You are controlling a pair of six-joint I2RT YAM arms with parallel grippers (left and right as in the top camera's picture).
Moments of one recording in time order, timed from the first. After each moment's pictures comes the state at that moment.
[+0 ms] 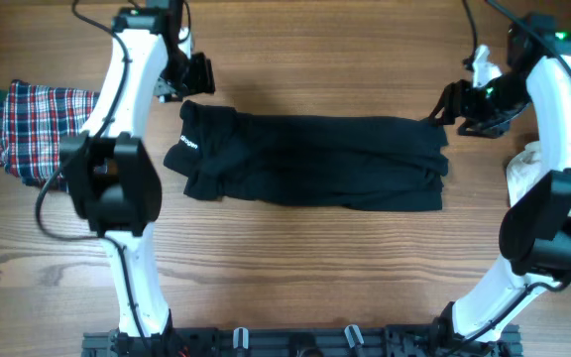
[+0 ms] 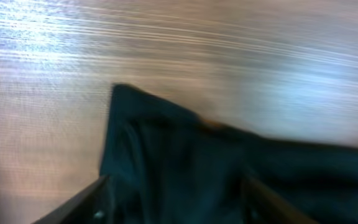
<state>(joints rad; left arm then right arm) -0.08 2.25 2.09 -1.23 0.14 -0.24 -0.19 1.97 1.73 -1.36 -0.37 -0.08</state>
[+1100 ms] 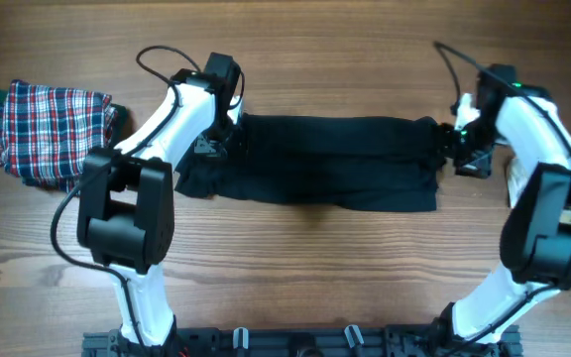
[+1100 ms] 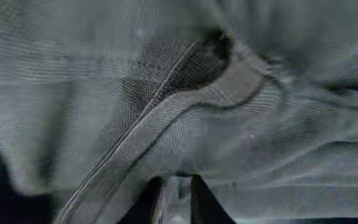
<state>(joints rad) -0.27 2.06 1.51 -1.00 0.12 -0.23 -0.20 1.92 1.33 -1.00 -0.20 0.07</state>
